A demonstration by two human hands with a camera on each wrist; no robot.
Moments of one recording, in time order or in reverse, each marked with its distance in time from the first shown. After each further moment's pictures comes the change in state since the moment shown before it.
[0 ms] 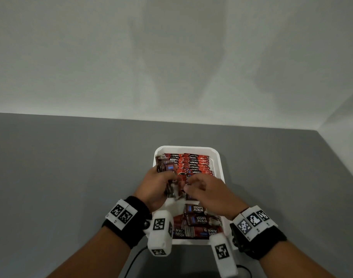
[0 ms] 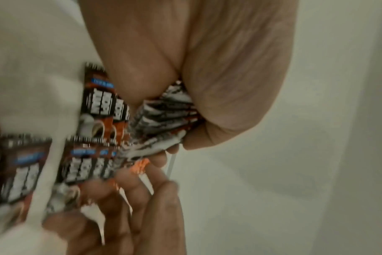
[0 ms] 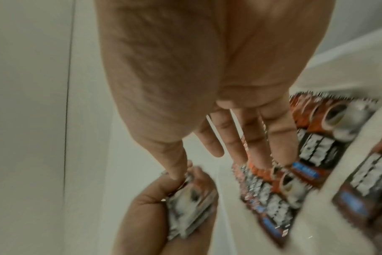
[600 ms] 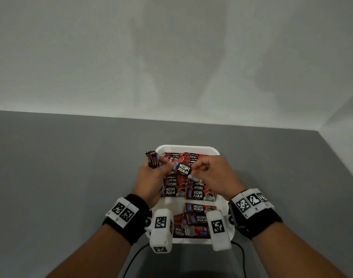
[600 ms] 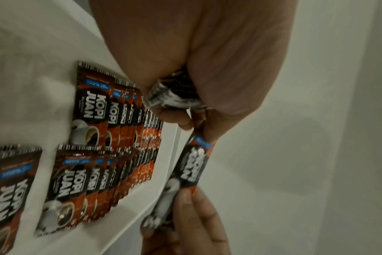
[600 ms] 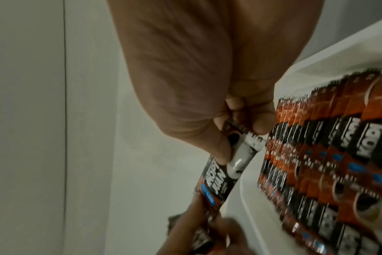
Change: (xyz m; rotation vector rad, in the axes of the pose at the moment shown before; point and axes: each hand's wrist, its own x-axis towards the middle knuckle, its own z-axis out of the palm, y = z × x) left_hand 0.004 0.004 -0.005 -0.003 0.186 0.156; right_hand 0.029 -0.009 -0.021 -0.034 0.217 -0.064
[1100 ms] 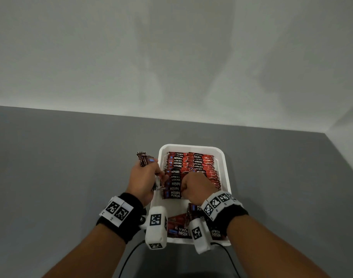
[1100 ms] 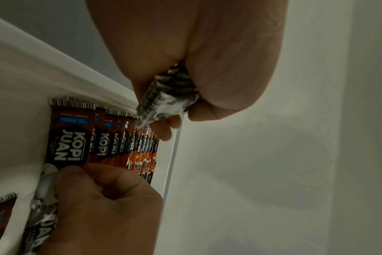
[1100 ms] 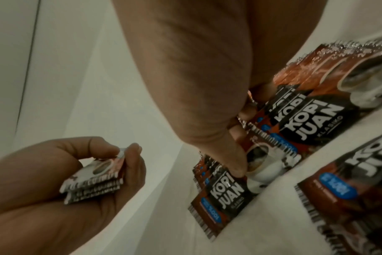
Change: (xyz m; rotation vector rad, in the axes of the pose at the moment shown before) left_hand 0.009 0.004 -0.021 -0.079 0.220 -0.088; right_hand 0.022 0.019 0.064 -0.542 -0.334 -0.065
